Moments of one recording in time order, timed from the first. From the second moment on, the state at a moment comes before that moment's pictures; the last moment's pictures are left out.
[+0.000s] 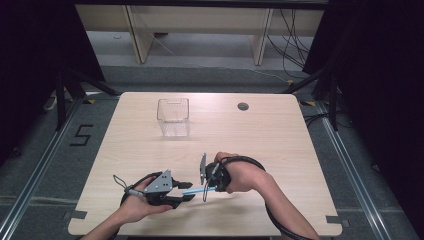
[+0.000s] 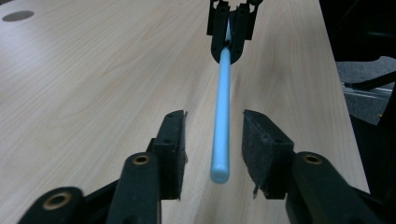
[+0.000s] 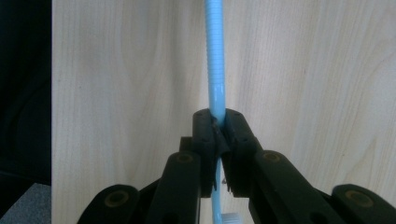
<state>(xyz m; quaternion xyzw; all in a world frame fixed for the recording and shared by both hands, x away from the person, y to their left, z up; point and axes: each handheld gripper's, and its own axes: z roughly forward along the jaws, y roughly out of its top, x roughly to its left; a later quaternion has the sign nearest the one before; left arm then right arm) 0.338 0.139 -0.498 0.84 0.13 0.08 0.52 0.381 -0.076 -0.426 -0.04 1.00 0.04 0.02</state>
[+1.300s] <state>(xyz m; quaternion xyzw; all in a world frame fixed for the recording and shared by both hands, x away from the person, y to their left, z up) 0.345 0.167 -0.498 0.80 0.17 0.12 0.57 0.374 -0.098 -0.396 0.07 0.96 0.22 0.15</state>
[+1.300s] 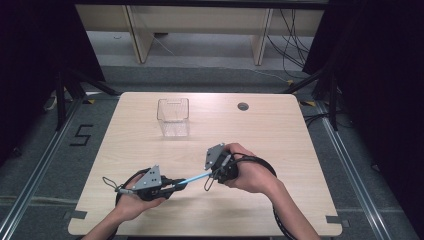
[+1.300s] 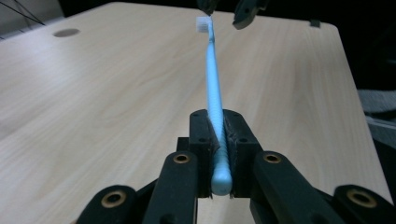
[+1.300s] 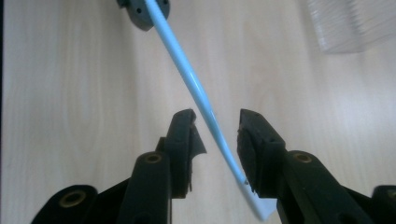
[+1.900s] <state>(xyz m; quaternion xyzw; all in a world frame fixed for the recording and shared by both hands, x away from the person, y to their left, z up) 0.349 0.196 -0.488 0.69 0.26 0.20 0.64 0.365 -0.123 -0.430 0.23 0.81 0.50 0.21</state>
